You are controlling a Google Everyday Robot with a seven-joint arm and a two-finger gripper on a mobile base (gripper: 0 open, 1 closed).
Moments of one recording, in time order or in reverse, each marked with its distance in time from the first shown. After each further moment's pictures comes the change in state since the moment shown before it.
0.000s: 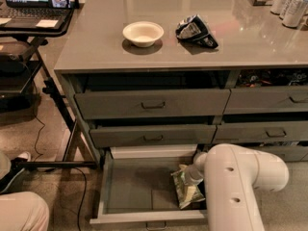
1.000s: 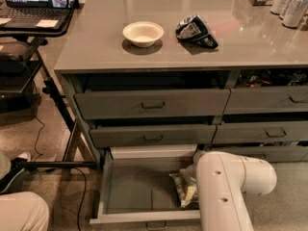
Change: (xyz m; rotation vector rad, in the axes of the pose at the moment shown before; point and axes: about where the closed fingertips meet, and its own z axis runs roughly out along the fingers) arm 0.020 0.002 0.030 -0.092 -0.002 0.047
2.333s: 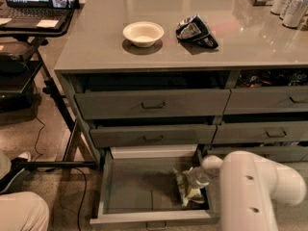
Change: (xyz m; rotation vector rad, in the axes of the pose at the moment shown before) arm -0.007 0.010 -0.039 0.117 -0.061 -0.061
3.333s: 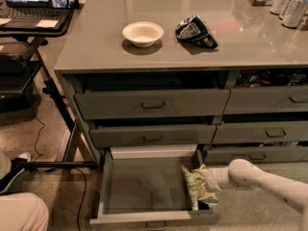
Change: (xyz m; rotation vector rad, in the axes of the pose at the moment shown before) arm -0.052 0.042 -0.161 0.179 -0.122 -0.172
